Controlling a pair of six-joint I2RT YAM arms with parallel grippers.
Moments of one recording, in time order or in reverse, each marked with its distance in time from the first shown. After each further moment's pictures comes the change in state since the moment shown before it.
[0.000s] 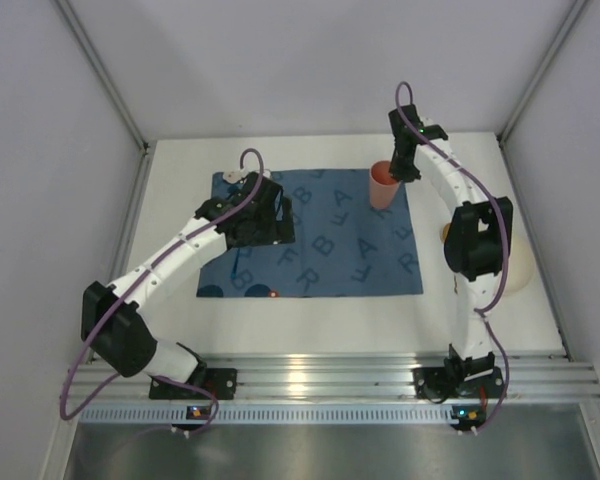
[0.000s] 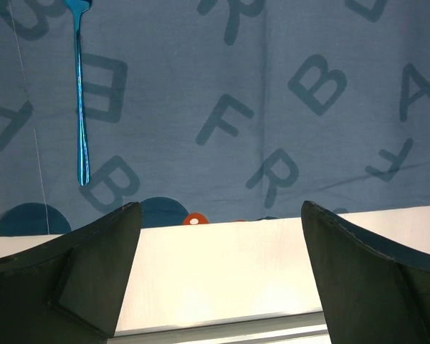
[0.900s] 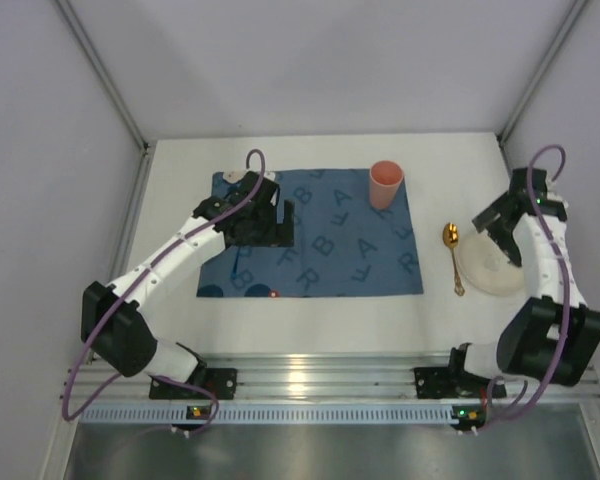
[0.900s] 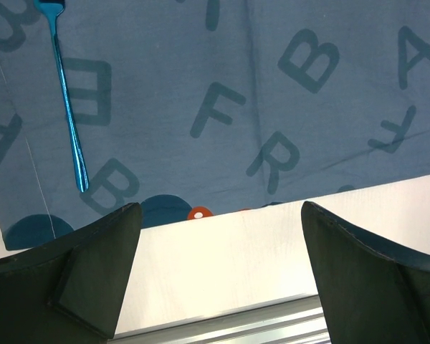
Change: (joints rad) left arm 0.022 -0.001 -0.003 0.002 0.087 0.107; right arm -0.491 -0.732 -0.769 0.032 -0.023 0.155
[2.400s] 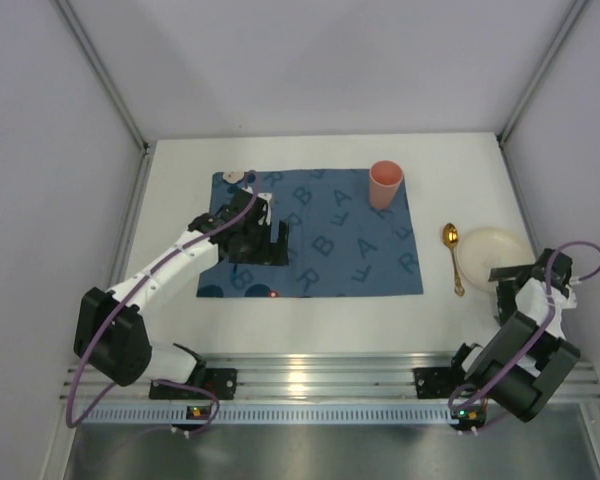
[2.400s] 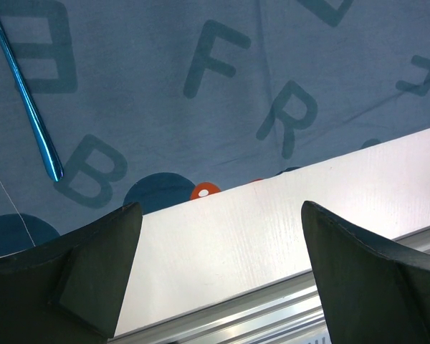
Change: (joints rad) left arm 0.066 -0.059 -0.215 0.101 0.186 0.090; right arm -0.468 -0.262 -0.692 0.332 -0.288 0.224
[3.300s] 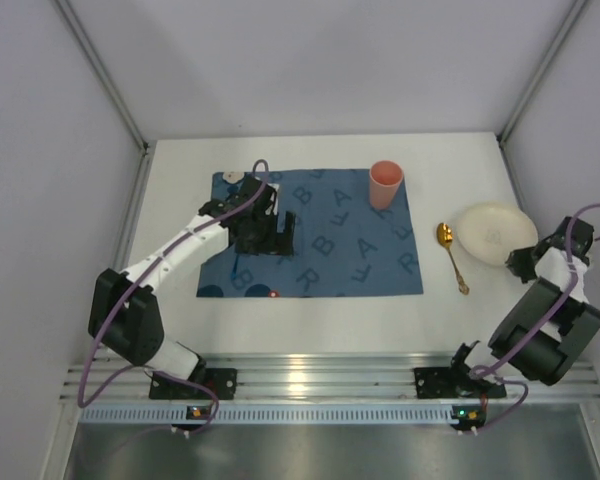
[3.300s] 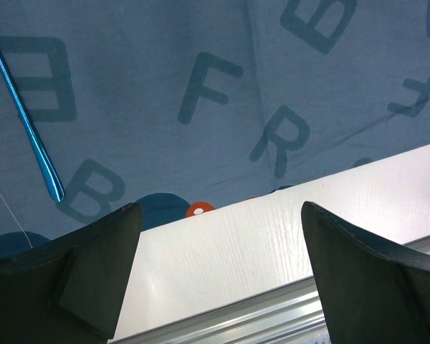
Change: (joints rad) left arm 0.000 0.117 0.127 -0.040 -0.004 0.007; right arm 0.019 0.247 0.251 0.106 -0.093 -0.083
